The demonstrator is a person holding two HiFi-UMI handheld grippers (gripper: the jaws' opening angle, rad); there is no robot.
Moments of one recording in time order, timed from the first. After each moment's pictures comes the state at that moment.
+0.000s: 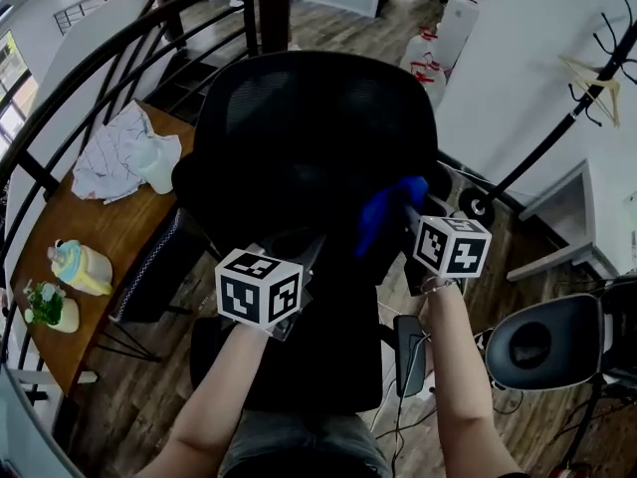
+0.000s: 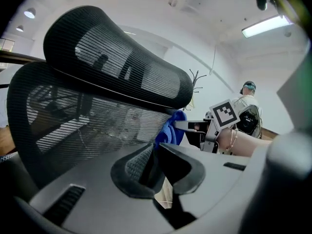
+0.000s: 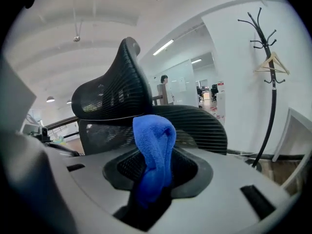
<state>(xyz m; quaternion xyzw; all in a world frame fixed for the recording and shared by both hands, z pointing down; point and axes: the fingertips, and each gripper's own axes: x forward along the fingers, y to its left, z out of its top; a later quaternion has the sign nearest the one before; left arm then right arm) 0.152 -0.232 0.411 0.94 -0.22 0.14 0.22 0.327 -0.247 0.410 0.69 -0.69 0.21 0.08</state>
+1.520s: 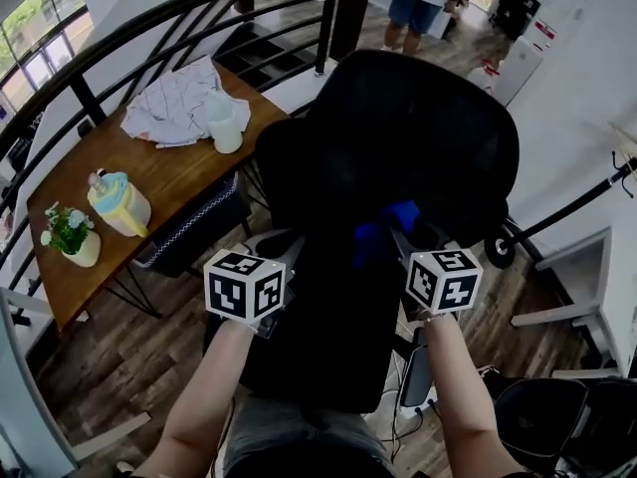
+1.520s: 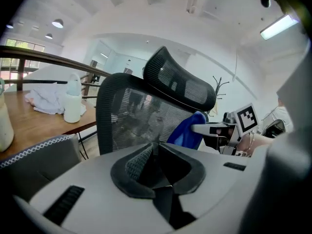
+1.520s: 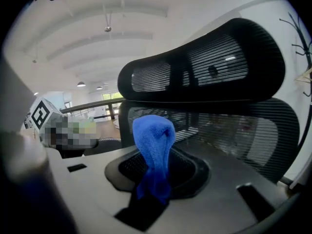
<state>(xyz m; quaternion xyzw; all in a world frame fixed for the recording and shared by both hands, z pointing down) -0.005 -0.243 0.438 0.89 -0.35 0.12 0.25 0.168 -0.250 0.419 0.58 -0.79 0.17 0.15</state>
